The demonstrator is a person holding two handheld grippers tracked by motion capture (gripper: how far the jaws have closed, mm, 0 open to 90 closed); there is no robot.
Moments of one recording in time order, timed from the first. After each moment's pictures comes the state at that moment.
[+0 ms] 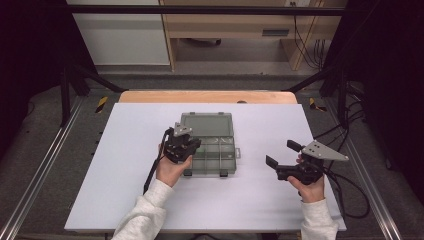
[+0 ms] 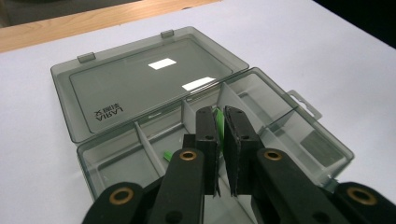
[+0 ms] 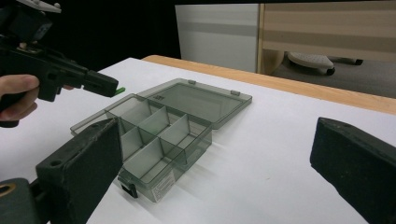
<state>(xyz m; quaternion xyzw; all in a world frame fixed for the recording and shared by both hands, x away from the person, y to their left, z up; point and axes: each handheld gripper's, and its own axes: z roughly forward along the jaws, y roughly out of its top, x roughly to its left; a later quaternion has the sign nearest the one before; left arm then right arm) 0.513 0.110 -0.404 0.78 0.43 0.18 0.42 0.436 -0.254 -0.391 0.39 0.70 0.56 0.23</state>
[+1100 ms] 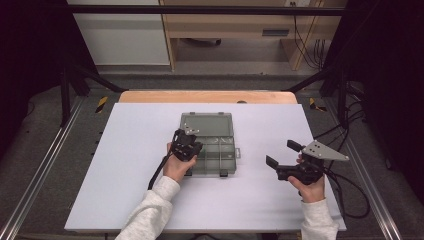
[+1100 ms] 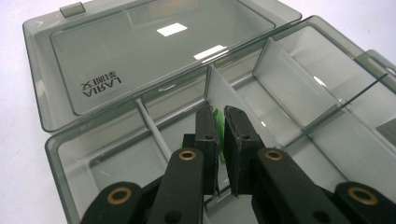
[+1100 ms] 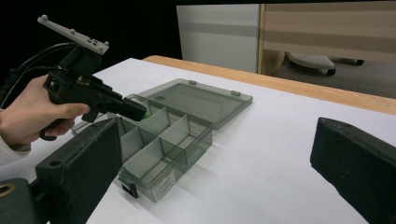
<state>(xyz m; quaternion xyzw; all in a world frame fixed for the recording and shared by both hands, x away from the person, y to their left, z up) 0.544 0.098 -0.447 0.81 0.44 0.17 0.36 0.436 -0.255 -0.390 0.38 0.70 0.56 0.23</state>
